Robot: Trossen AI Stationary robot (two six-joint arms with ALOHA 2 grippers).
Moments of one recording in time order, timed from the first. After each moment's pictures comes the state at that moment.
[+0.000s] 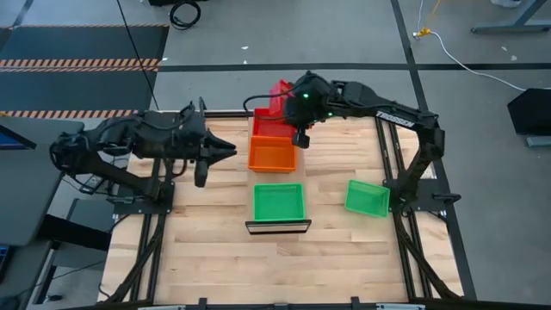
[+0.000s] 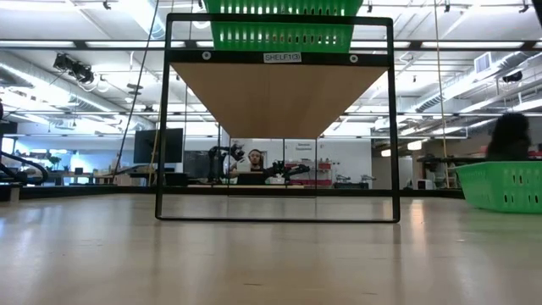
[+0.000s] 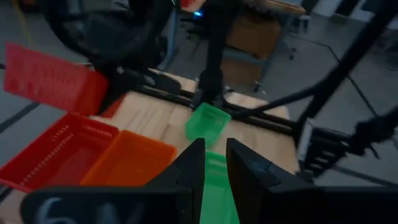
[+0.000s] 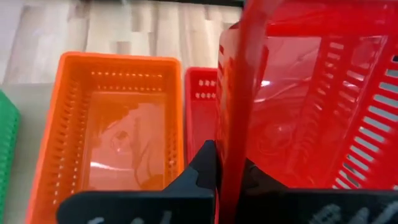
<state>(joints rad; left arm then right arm) -0.12 1.18 1.63 -0.78 -0.25 -0.30 -0.31 1.71 1.90 -0.98 -0.02 -0.26</state>
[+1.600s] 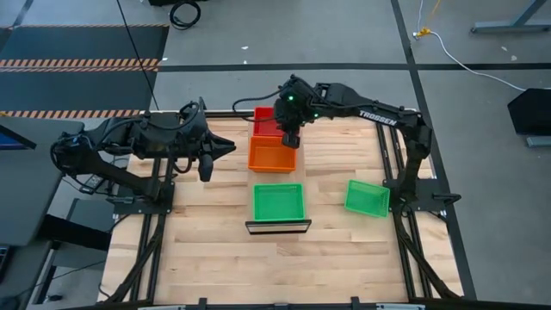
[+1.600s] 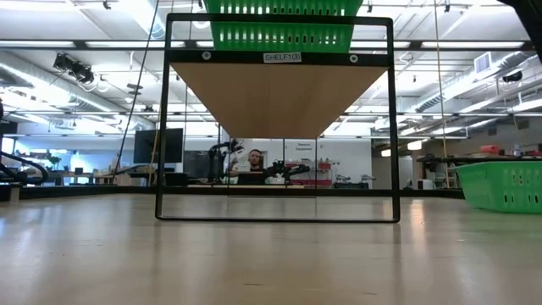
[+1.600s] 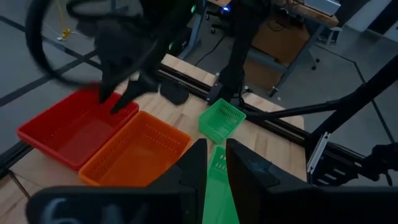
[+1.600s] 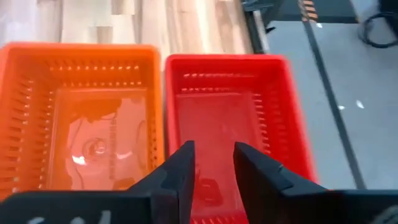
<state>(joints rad) -0.11 1.18 1.63 -0.84 -0.32 -0.46 -0.33 1.83 1.95 -0.98 0.00 -0.25</state>
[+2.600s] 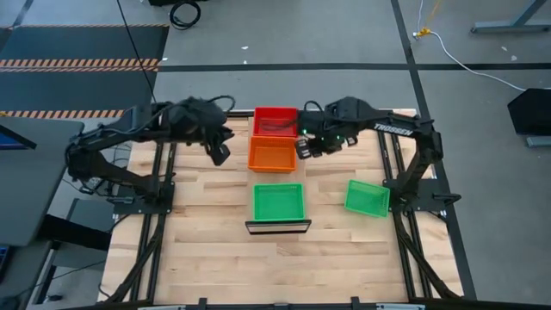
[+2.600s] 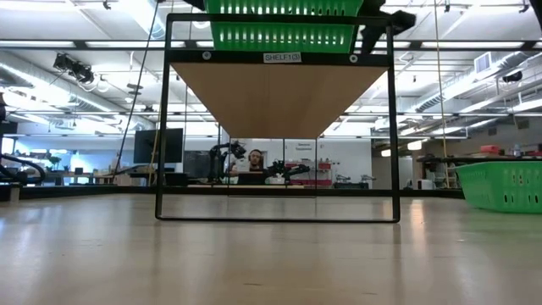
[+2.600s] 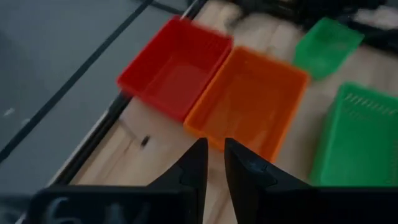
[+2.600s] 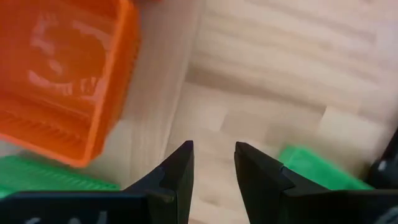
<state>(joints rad) 0.15 1.29 1.63 -1.09 -0.27 -0.21 -0.15 1.74 1.92 -1.57 0.10 1.13</state>
